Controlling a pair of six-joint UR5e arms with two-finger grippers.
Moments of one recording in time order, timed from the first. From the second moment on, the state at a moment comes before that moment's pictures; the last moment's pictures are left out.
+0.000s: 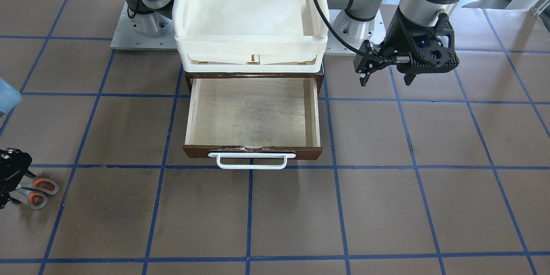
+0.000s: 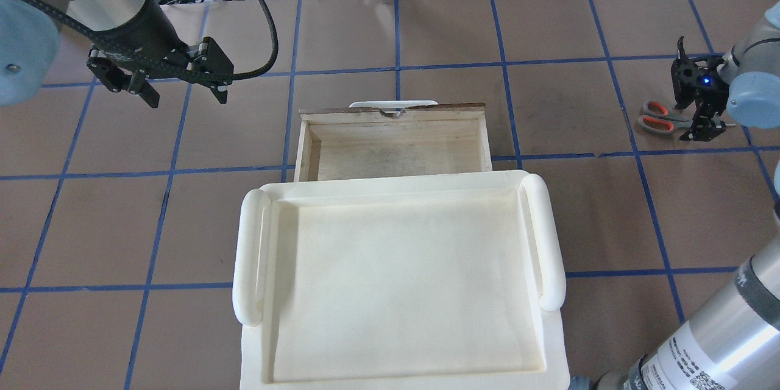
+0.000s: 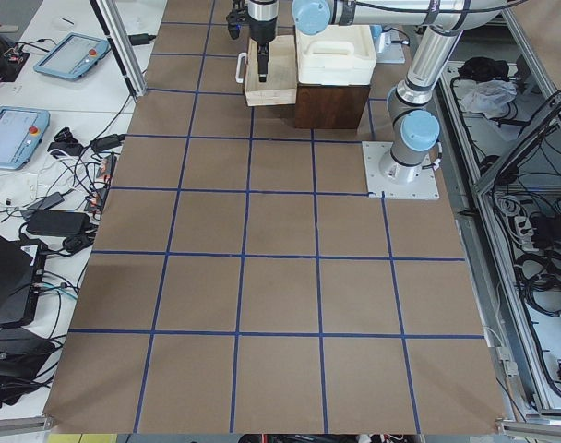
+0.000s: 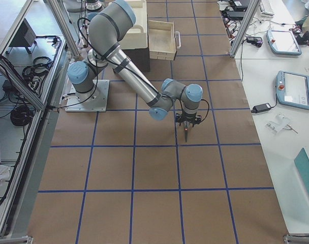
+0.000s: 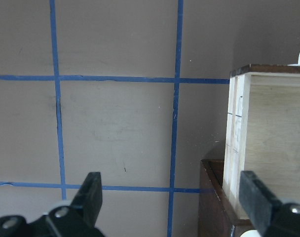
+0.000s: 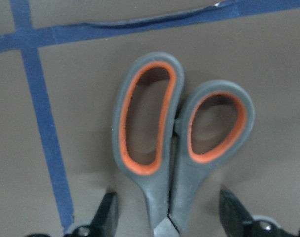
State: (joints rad) left arm -1.53 -1.56 -1.59 -1.53 1.60 0.00; right arm 1.02 -0.99 1.68 -2.32 -1.57 -1.99
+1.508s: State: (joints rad) left arm -1.53 -1.56 -1.59 -1.50 1.60 0.00; right arm 1.06 -1.26 1.68 -2.03 -1.48 -1.97
